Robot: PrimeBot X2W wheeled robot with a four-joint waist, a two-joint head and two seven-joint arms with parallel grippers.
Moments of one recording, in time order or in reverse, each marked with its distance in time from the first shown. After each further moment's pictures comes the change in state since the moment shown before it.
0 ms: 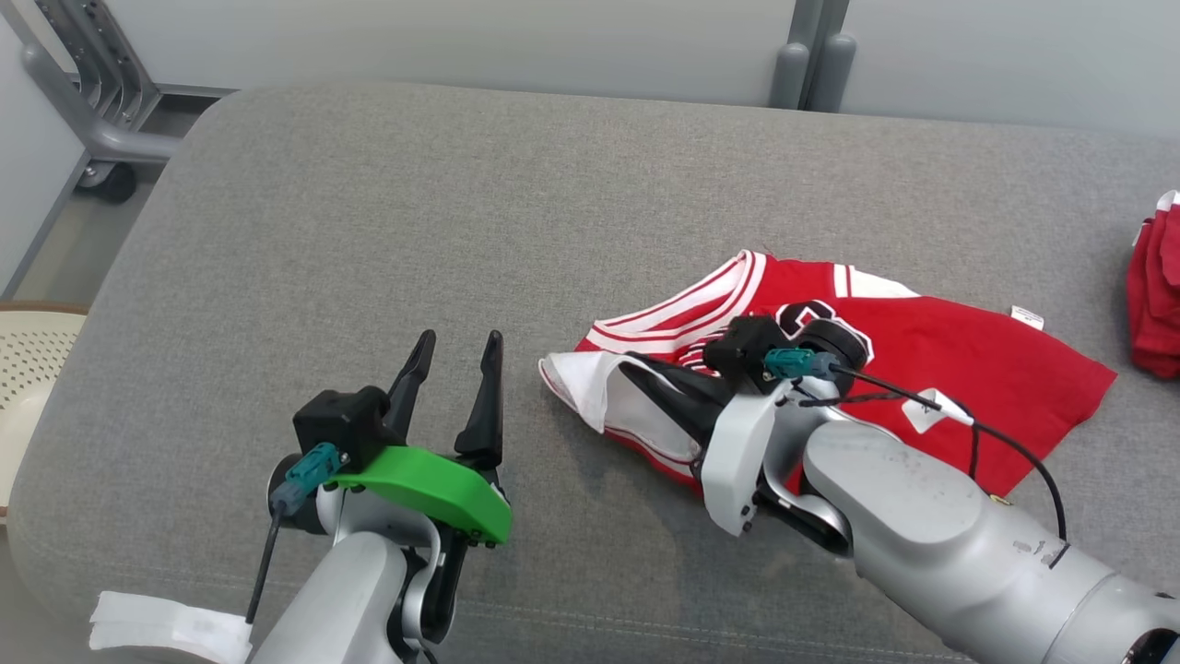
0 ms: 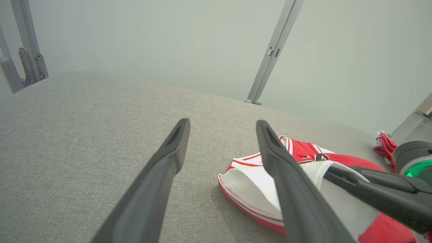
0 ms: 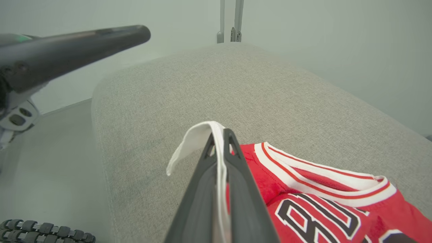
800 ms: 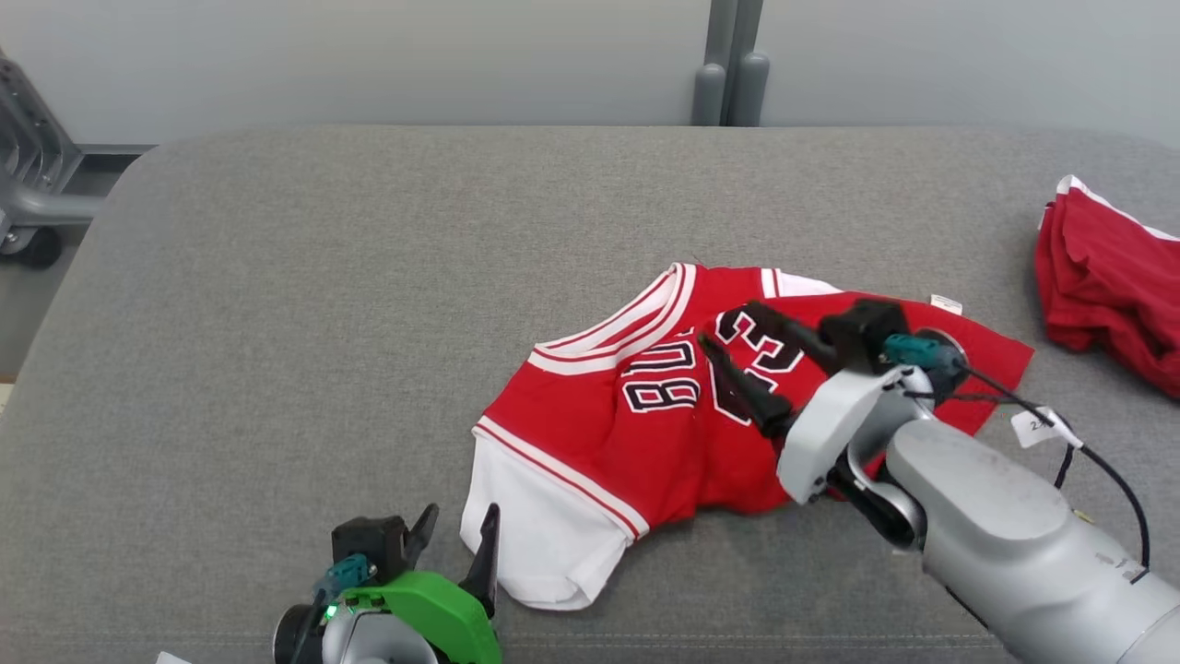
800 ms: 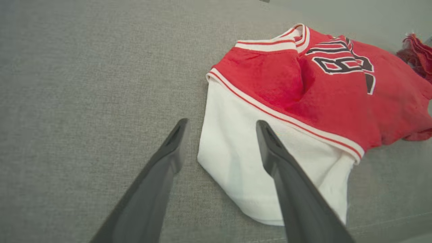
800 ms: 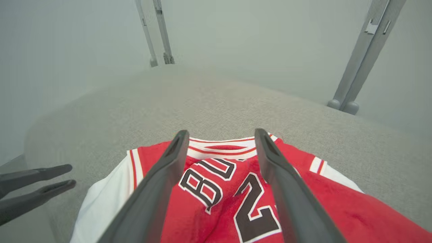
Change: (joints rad) left arm 0.144 0.015 -0.055 0.176 -0.009 -0.001 0.077; right arm 0.100 -0.082 -0.160 -0.013 0.060 -0.060 -0.065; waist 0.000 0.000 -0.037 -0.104
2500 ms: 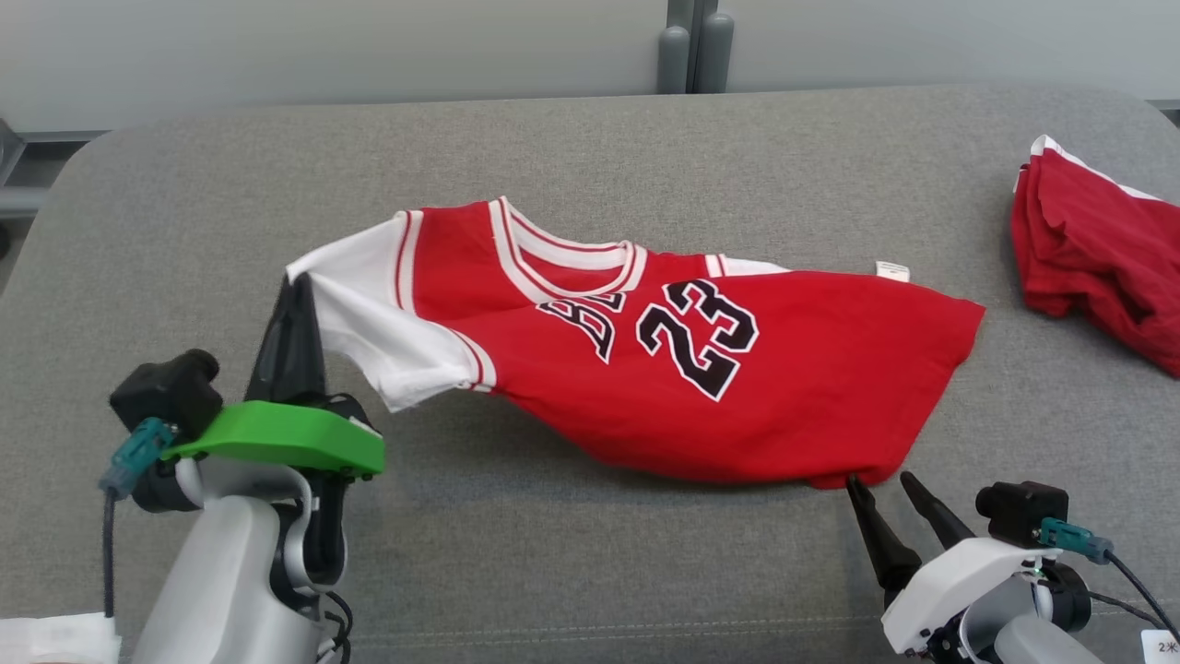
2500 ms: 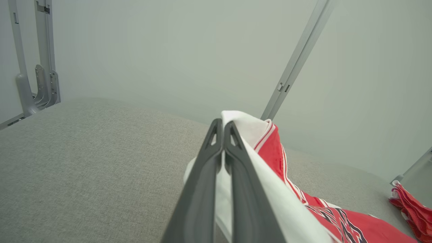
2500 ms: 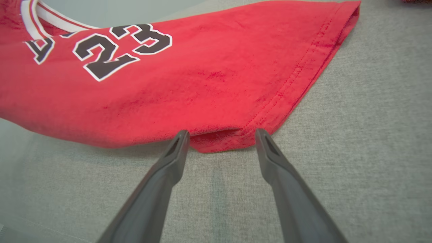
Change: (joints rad) left arm -0.151 0.009 0.300 -0.199 0.002 -0.004 -0.078; right arm 0.493 -0.010 -0.405 -0.139 0.071 -0.083 -0.001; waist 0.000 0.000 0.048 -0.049
